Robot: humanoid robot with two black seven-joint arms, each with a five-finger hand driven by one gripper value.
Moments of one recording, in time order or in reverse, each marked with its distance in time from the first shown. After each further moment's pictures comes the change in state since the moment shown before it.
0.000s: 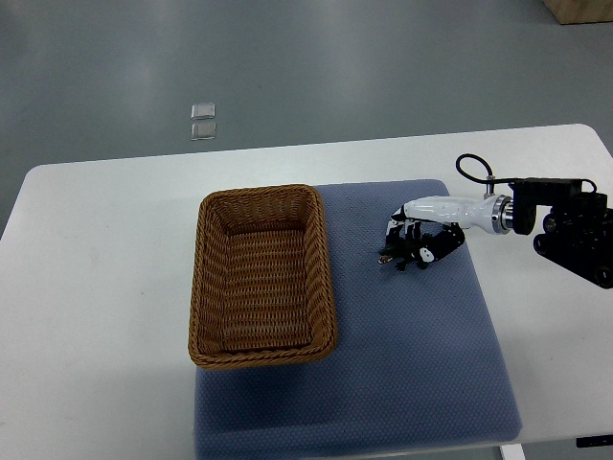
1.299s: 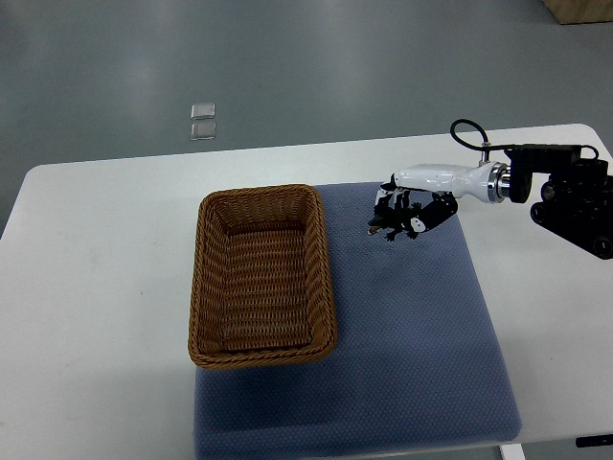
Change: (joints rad) left arm 0.000 0.000 0.000 0.000 0.000 0.000 0.000; right arm 0.112 0.000 0.003 0.002 0.008 0.010 0.043
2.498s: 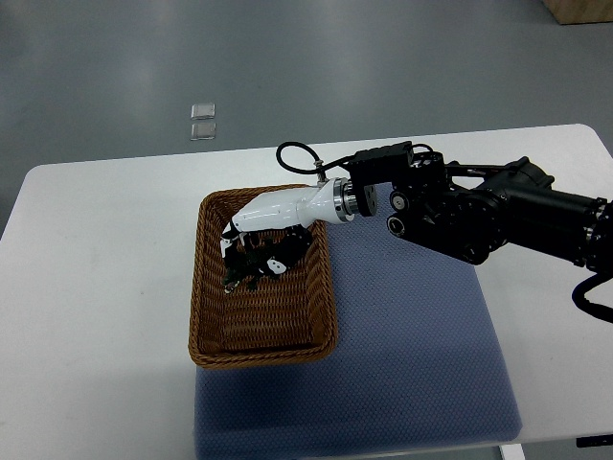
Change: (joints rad) left arm 0.000 0.000 0.000 0.000 0.000 0.000 0.000; right arm 0.163 0.366 -0.109 0.060 -0.029 0.021 -0.013
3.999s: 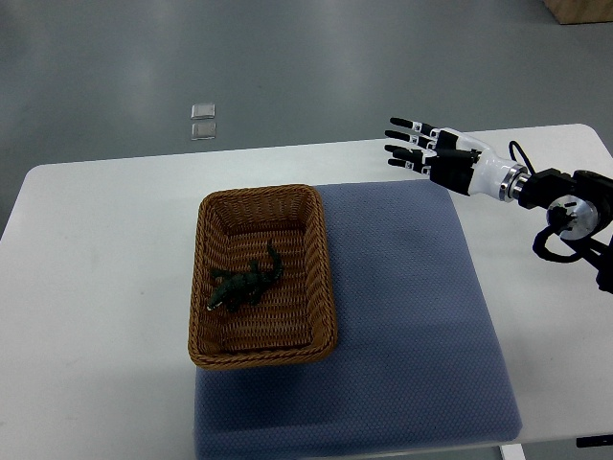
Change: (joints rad) left arm 0.000 0.000 0.003 0.000 0.000 0.000 0.000; right arm -0.301 -0.325 0.255 -0.170 1.540 0.314 -0.408
